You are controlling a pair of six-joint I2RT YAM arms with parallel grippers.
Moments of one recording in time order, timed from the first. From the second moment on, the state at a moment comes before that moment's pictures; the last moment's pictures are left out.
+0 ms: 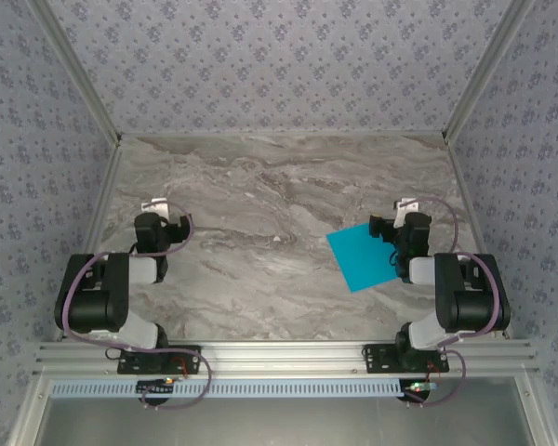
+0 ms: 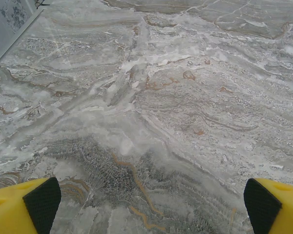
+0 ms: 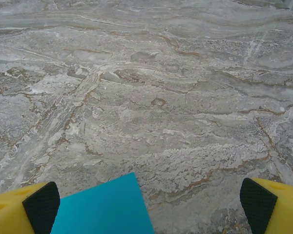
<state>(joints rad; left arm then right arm) 0.00 1.52 0.38 0.68 -0.07 -0.04 -0.04 1.51 0.37 0.68 0.00 -0.02</state>
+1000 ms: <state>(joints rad) 0.01 1.52 0.39 0.68 -0.08 -0.04 -0.04 1.50 0.38 0.68 0.00 -0.02</state>
